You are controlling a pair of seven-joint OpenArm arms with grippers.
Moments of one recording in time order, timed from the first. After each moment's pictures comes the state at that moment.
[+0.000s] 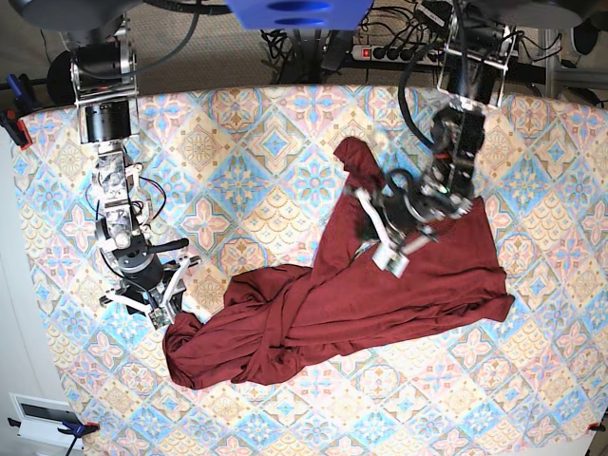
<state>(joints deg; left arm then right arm) -6.8 -13.7 10.7 84.1 -24.3 -19.3 42.7 16.5 20.2 -8.0 76.2 -0.6 14.2 -26.6</state>
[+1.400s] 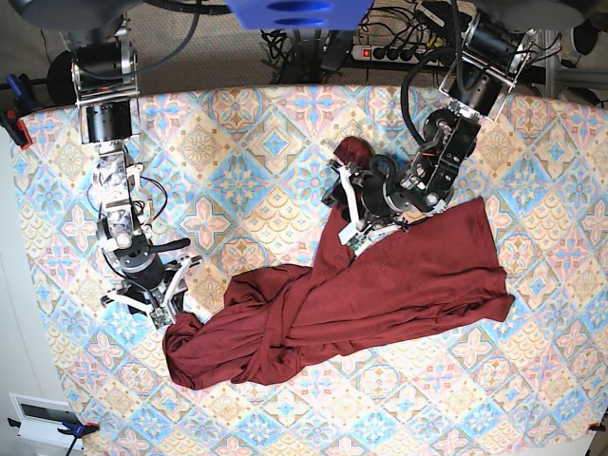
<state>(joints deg) -8.7 -17.5 27.8 80.8 -29.4 -19.1 45.5 16.5 20.0 -8.0 76.0 -0.6 14.2 -26.6</state>
